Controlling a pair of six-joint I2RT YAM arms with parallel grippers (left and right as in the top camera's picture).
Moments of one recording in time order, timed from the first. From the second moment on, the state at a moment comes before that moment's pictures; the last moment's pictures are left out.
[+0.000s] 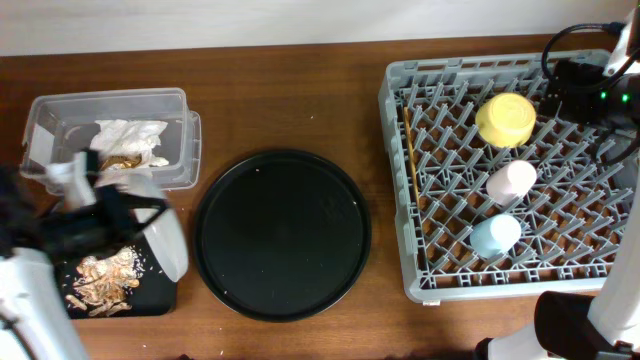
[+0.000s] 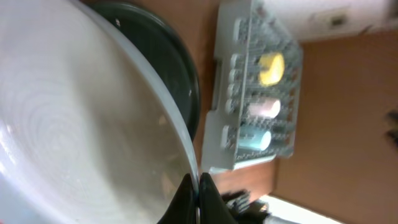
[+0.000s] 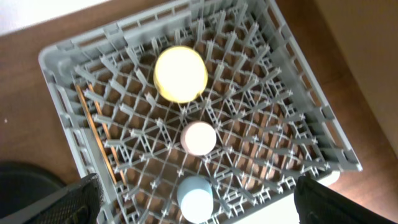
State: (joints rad) left arm 0.55 1.31 1.46 -1.57 0.90 0.10; right arm -0.16 1.71 2.42 -1.69 0.18 0.18
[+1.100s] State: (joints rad) left arm -0.01 1.62 1.99 -1.68 -0.25 -0.67; right arm -0.16 1.71 2.41 -1.69 0.18 0.18
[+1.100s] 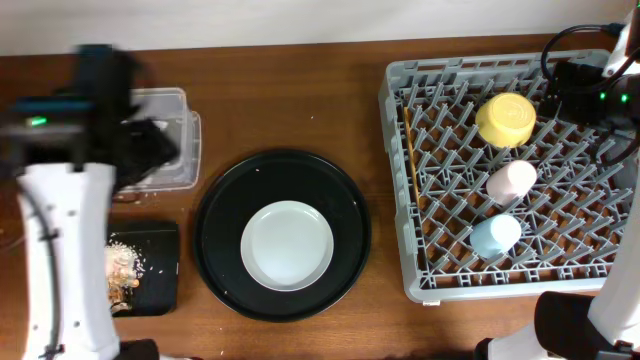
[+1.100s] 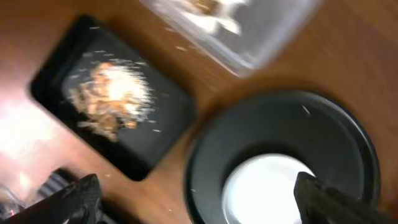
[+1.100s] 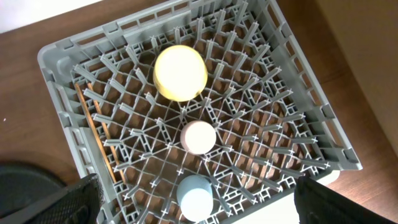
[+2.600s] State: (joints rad) left arm 0.25 1.61 1.99 -1.67 -0.29 -0.51; right arm 0.70 1.84 1.11 -0.66 -0.15 0.69
